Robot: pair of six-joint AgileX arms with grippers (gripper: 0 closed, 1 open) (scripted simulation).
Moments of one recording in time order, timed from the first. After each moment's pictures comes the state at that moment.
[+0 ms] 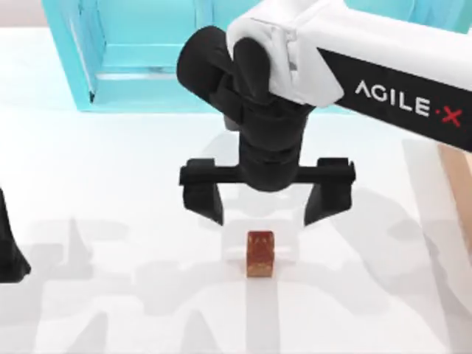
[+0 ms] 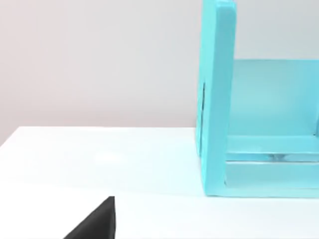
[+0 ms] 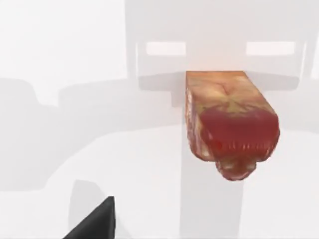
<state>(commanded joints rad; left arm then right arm) 0.00 0.00 0.00 0.00 0.00 0.00 0.81 2.13 1.87 -1.32 0.00 0.83</state>
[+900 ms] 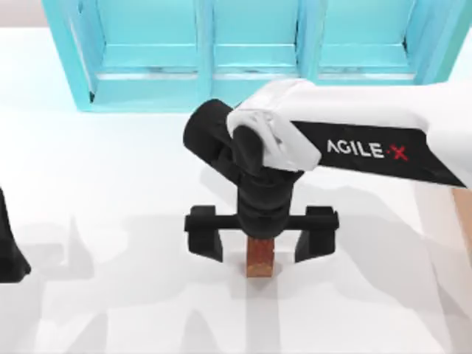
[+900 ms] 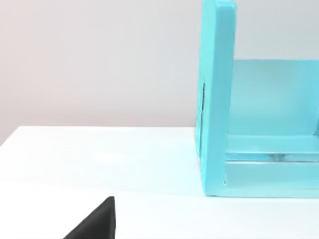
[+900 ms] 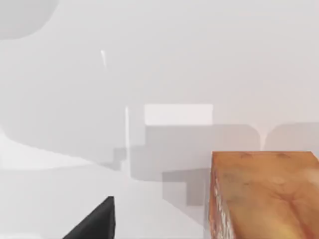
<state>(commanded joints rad) 0.00 0.00 0.00 0.00 0.00 0.00 0.81 2.20 1.61 -0.98 0.00 0.83</state>
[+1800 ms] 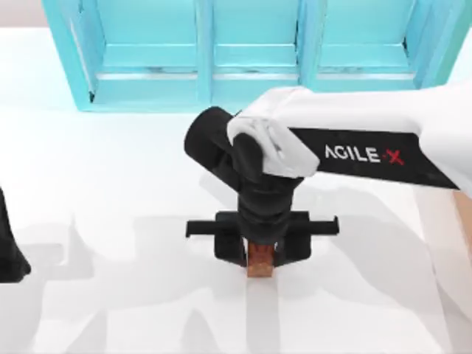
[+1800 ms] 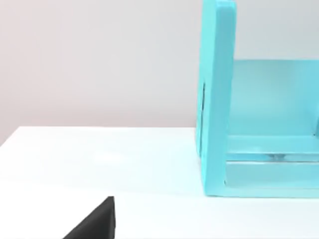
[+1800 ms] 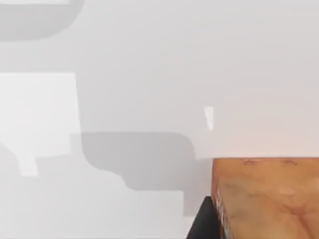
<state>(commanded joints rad) 0.00 0.00 0.00 0.00 0.00 0.00 0.81 2.21 1.59 -0.96 0.00 0.83</state>
